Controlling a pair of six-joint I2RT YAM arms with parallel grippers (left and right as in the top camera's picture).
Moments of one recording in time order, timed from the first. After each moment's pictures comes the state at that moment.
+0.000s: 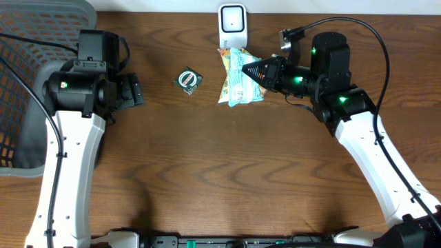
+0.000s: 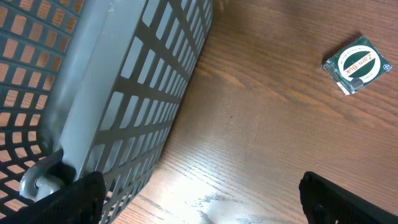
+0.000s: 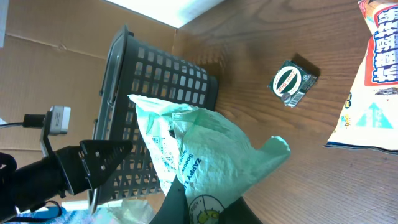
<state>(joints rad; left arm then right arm) -0.06 1.45 1.58 -1.26 -0.30 -0.28 0.28 1.50 1.23 -0.23 -0.74 0.80</state>
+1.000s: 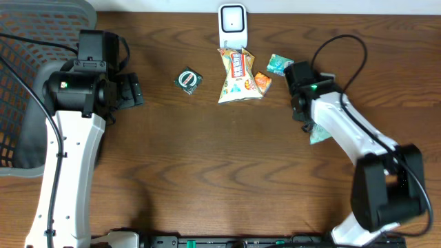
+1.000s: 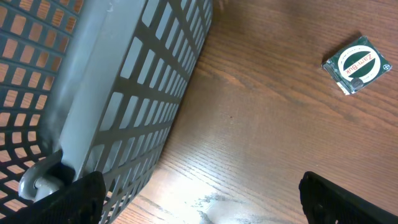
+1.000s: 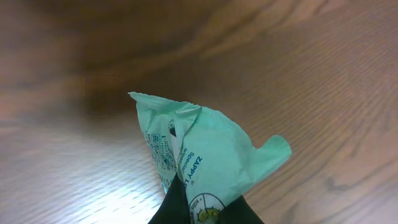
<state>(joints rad) -0.06 1.45 1.58 -1.26 -0.30 -0.28 0.29 1.80 1.22 -0.84 0.55 0.54</state>
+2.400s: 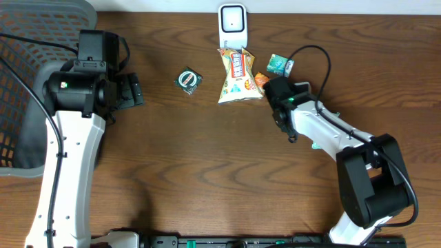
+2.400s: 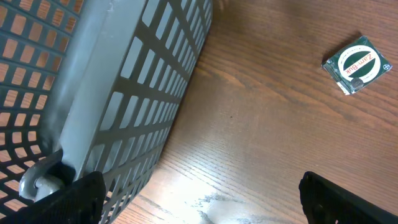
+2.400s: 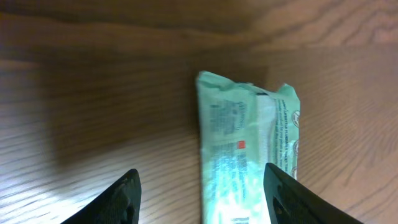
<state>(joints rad) -0.06 1.45 1.58 -1.26 -0.30 -0.28 0.40 1.85 1.13 -0.72 0.63 0.39</state>
